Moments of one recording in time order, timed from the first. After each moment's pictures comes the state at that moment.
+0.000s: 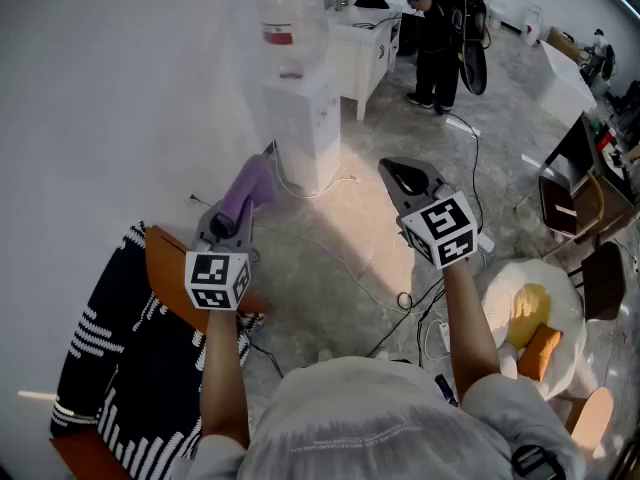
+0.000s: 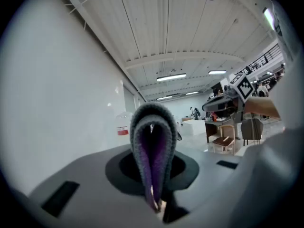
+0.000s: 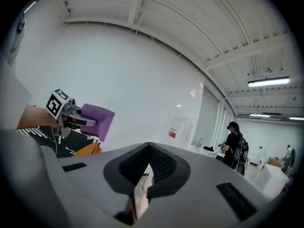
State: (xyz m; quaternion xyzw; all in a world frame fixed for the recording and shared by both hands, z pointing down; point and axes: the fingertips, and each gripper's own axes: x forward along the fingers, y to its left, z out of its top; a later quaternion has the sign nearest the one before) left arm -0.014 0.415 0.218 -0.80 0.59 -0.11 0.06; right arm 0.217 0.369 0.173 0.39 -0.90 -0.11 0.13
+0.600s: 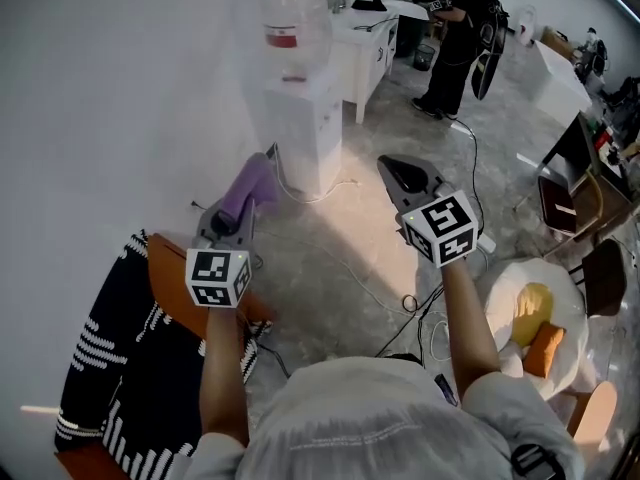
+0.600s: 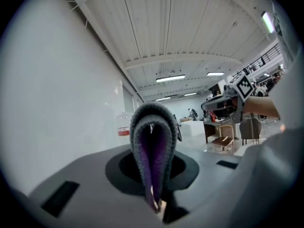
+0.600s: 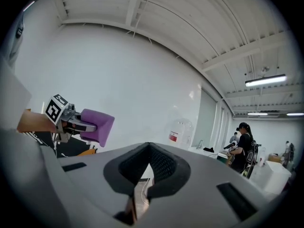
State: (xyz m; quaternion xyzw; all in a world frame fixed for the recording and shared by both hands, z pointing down) left arm -0.056 0.393 0.215 -0.81 0.58 -0.10 0.06; right arm 0.174 0.353 0.166 0.40 -0.90 -0.11 0.10
